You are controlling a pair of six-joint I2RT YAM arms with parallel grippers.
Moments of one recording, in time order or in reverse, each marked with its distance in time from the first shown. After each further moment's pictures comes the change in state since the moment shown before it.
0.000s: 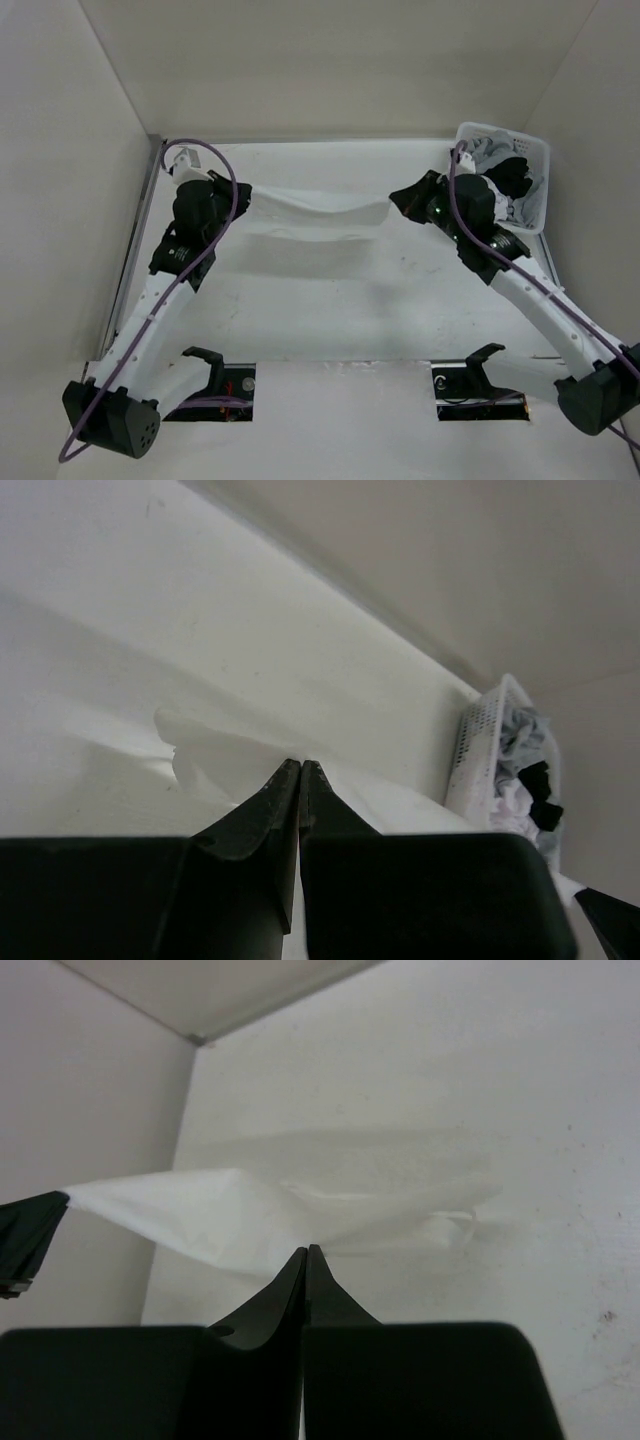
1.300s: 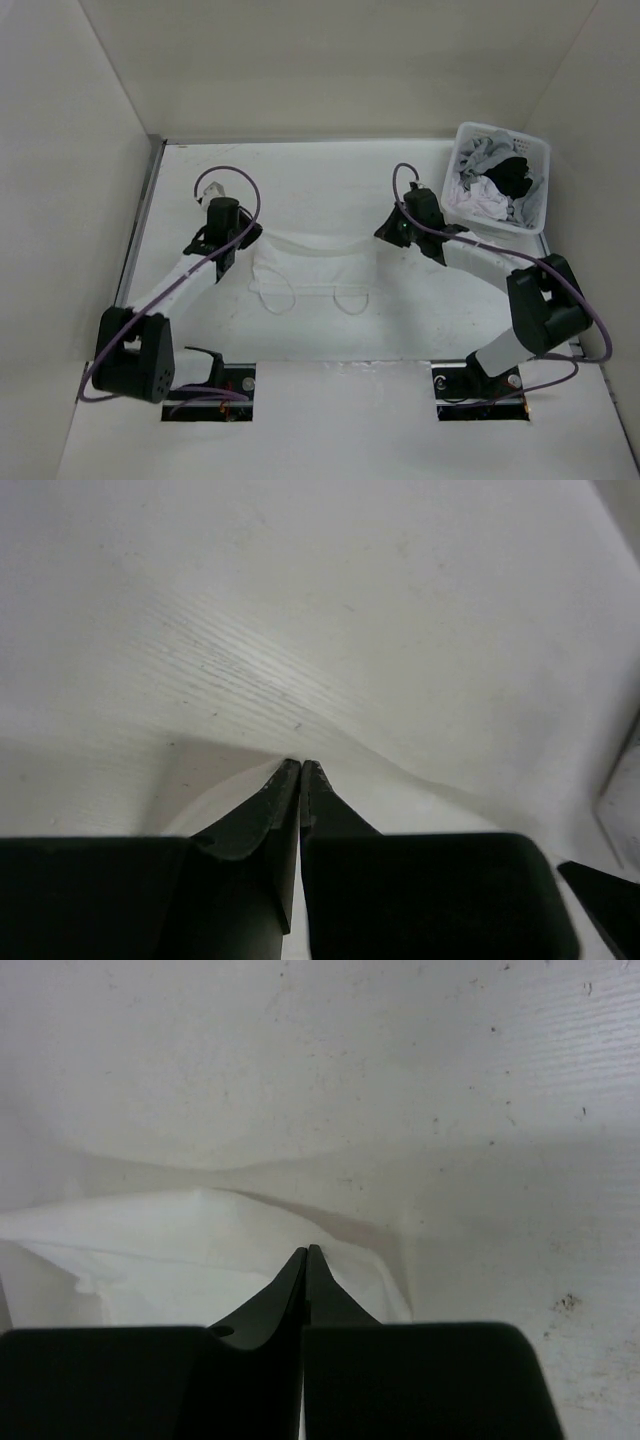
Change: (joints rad) left arm 0.040 0.299 -0.222 0.157 0.039 -0.042; right arm -0.045 0.441 -0.119 0.158 -0.080 0.039
